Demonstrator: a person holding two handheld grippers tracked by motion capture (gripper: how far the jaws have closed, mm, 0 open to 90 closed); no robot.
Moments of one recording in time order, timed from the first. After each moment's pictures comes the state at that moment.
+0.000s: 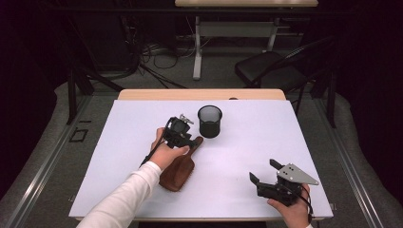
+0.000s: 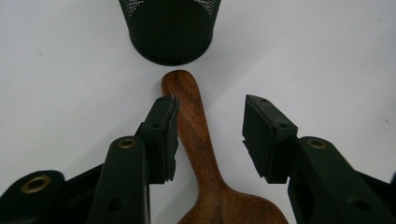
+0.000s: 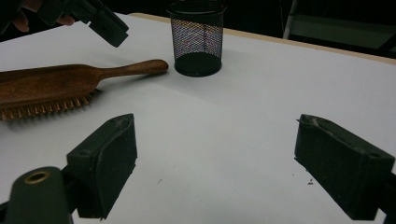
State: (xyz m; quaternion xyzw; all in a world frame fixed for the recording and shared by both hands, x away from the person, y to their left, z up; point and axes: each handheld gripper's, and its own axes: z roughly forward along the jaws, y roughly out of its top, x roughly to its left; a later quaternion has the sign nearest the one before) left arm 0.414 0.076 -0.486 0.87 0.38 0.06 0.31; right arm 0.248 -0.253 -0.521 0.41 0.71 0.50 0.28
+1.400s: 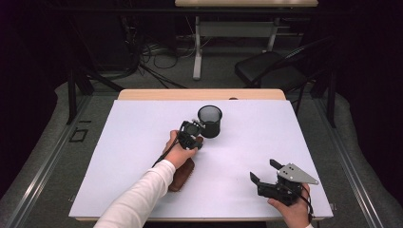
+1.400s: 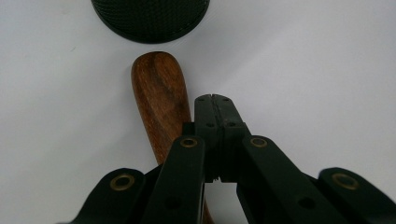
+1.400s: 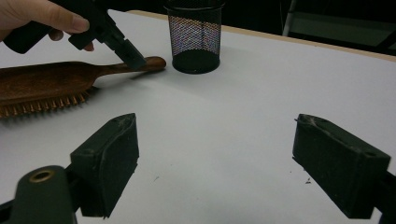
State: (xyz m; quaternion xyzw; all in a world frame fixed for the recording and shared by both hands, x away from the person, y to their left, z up) left arm 0.431 0.043 -0.517 0.88 0.40 0.05 0.24; right arm 0.249 -0.255 -0.522 0.42 0.71 0.49 0.28
